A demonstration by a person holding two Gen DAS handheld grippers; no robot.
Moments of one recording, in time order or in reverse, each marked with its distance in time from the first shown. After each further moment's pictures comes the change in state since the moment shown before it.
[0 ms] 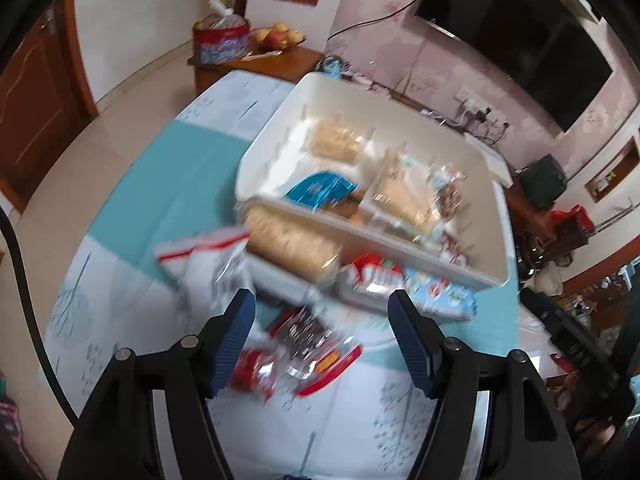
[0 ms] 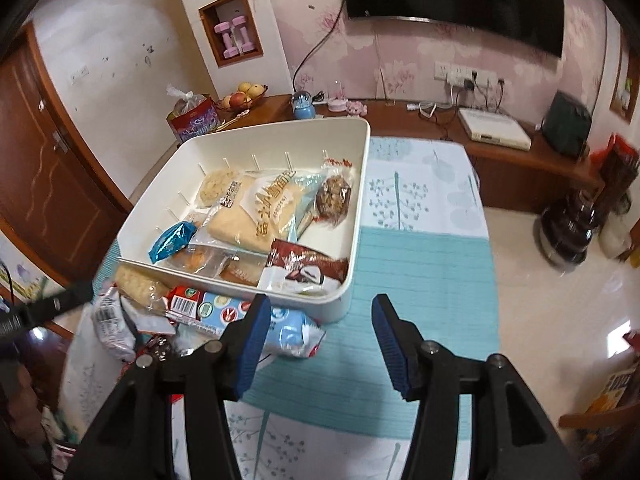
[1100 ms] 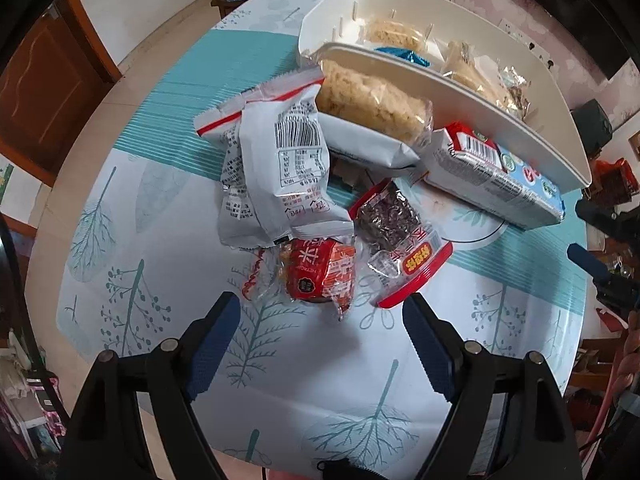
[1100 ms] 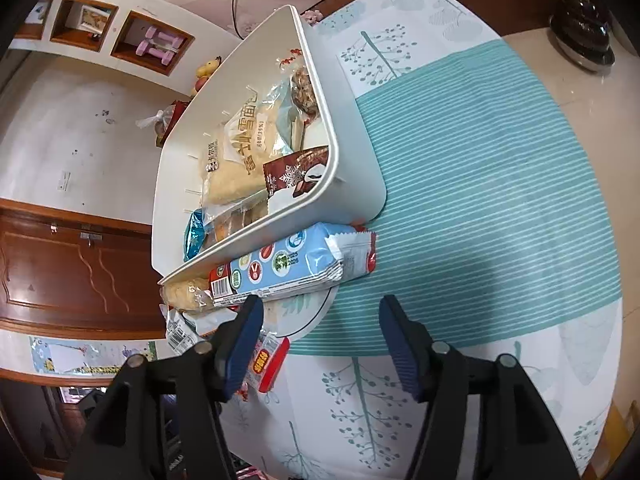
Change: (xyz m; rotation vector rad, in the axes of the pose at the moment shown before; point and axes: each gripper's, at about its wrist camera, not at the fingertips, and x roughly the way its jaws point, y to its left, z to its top) left arm 0.047 0.035 -0.058 0.038 0.230 0.157; right arm 0.052 -0.029 -0.036 0.524 0.283 0.278
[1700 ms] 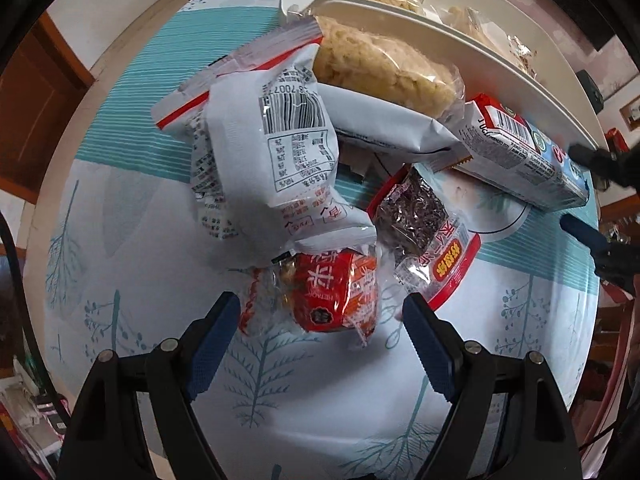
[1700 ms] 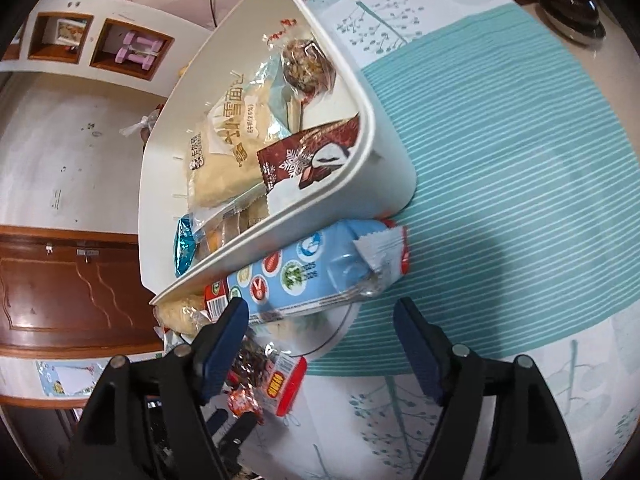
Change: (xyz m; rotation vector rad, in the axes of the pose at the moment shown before) left arm 0.043 0.014 0.017 0.095 0.069 -0.041; right arm 0.044 0.012 0.006 0.101 0.028 0.007
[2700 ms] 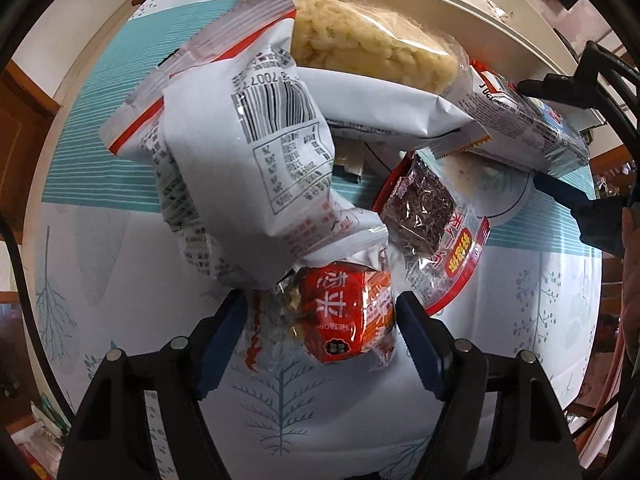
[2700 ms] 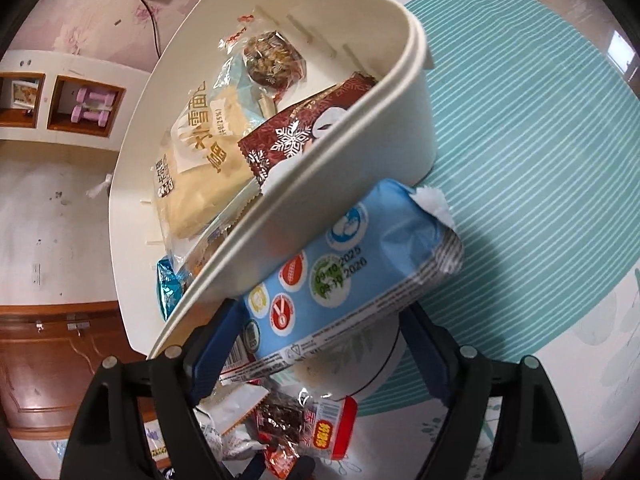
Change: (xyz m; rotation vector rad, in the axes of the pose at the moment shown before) left arm 0.040 0.026 0.036 0.138 0.059 -0.052; right arm 0.037 0.026 -0.004 0.207 -0.134 -0.097
